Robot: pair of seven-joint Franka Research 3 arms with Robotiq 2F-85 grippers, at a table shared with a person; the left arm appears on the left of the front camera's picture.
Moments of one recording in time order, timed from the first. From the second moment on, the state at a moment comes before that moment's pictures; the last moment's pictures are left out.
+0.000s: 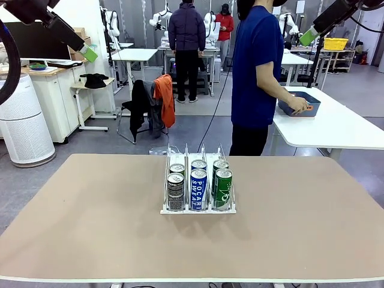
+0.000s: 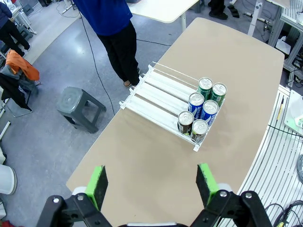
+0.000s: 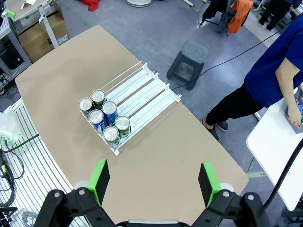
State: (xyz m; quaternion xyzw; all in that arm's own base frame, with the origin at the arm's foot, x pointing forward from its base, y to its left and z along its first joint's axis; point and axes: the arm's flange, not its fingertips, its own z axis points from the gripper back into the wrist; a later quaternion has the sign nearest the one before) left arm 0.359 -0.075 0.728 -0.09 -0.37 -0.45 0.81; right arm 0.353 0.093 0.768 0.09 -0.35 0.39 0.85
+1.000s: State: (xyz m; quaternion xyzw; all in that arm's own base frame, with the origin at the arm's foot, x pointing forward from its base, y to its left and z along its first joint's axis) left arm 0.359 -0.075 0.728 -0.09 -0.37 -0.45 0.81; right arm 0.353 0.093 0.768 0.09 -0.35 0.39 0.85
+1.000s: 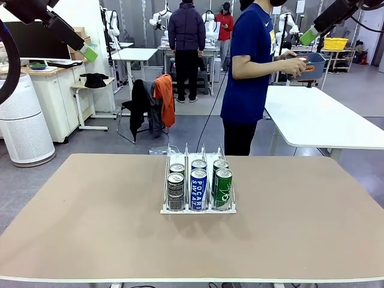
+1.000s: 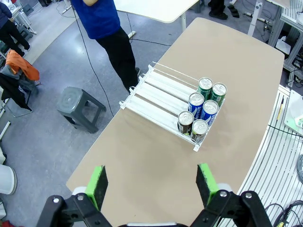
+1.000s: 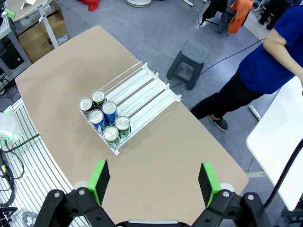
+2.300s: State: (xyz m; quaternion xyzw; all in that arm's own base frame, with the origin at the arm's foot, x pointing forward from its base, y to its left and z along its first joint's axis) left arm 0.359 -0.075 0.728 -0.09 -0.37 -0.45 0.81; right arm 0.353 0.093 0.768 0.09 -0.35 0.39 0.85
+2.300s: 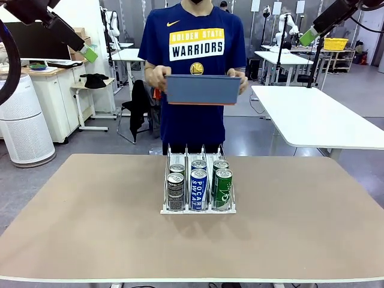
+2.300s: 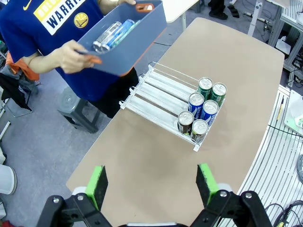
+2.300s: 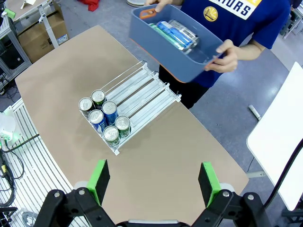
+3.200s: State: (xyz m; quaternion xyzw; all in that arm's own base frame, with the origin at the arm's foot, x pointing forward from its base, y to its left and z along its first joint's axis) left arm 0.359 -0.075 0.728 -0.09 -0.37 -0.45 0.81; right arm 0.353 0.093 0.768 0.09 -0.35 0.39 0.85
